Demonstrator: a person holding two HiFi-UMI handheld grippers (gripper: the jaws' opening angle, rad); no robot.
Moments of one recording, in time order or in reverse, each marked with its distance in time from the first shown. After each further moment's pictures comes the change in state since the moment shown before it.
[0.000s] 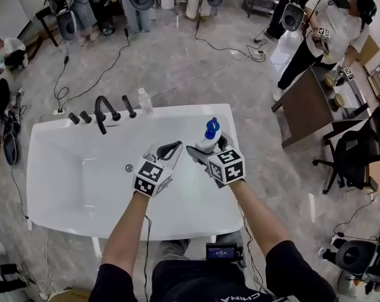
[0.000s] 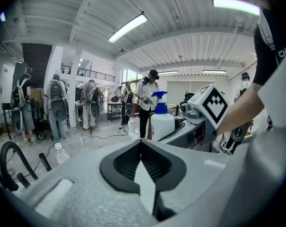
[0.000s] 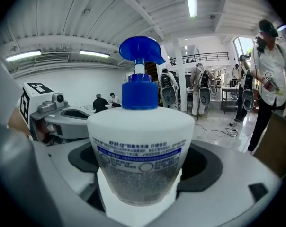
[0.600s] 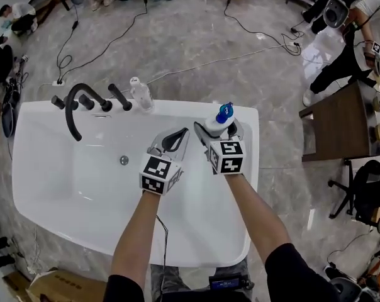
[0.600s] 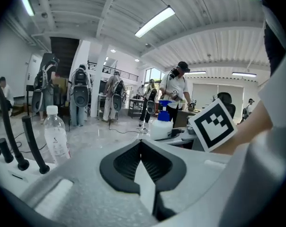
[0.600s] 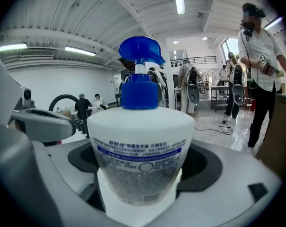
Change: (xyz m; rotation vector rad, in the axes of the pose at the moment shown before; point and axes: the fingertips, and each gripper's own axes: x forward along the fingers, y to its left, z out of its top) left arm 0.157 0.143 -0.111 -0.187 -0.019 0.247; right arm 0.220 -0.149 -0.065 0.039 -0.057 -0.134
